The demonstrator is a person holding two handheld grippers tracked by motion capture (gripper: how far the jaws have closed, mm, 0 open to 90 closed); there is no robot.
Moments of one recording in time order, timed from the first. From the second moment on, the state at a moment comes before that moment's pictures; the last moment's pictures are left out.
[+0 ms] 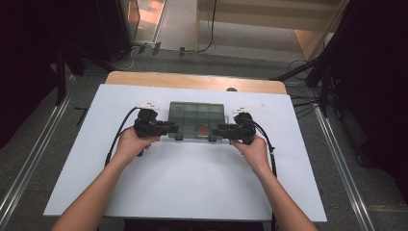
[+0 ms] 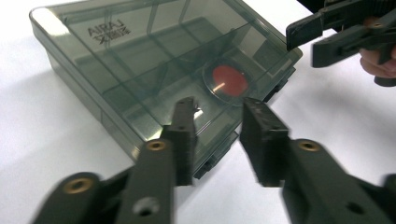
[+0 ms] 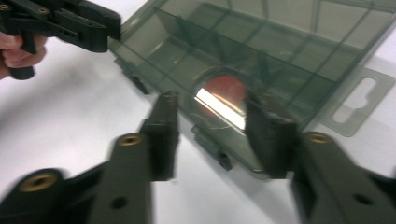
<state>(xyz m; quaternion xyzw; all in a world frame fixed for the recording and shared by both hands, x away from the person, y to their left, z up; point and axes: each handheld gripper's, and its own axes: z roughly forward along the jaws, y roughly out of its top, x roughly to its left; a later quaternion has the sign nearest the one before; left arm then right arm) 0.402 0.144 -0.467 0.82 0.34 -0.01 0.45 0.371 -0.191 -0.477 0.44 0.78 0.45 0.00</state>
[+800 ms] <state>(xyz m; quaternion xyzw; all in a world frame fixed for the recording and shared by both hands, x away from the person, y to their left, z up) 0.366 0.159 -0.452 0.82 0.33 -0.01 0.48 0.336 -0.176 -0.464 0.40 0.79 0.46 0.03</state>
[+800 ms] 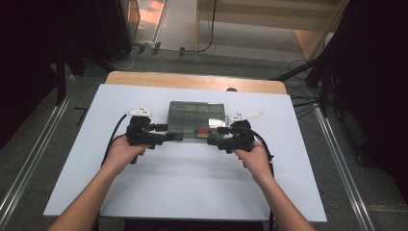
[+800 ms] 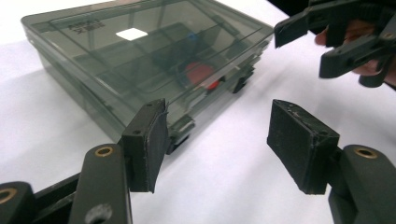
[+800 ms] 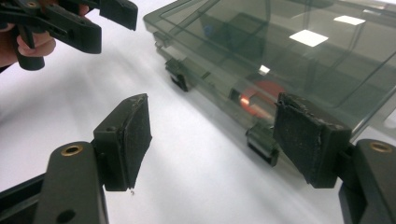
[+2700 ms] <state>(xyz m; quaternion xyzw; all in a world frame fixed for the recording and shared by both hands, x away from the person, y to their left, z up) 0.283 0.203 -0.483 0.85 0.29 0.02 0.45 0.251 -0.221 -0.496 0.41 0.81 0.43 0.03</state>
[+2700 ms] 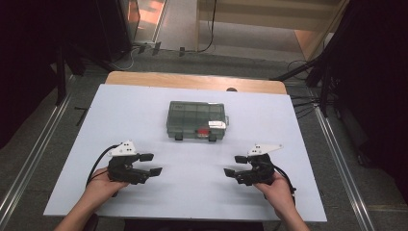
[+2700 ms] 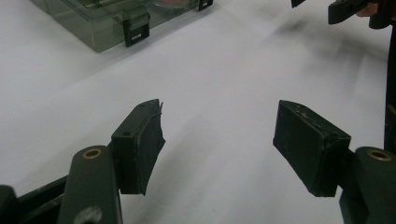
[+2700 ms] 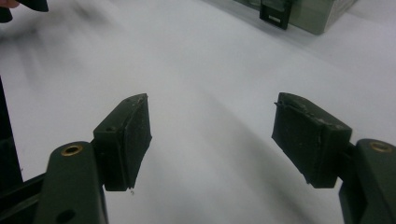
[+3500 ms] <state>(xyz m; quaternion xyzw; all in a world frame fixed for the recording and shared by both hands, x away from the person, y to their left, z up) 0.278 0.211 -0.486 0.85 0.28 0.02 0.44 0.242 -0.234 -0.499 0.41 0.81 0.43 0.05</state>
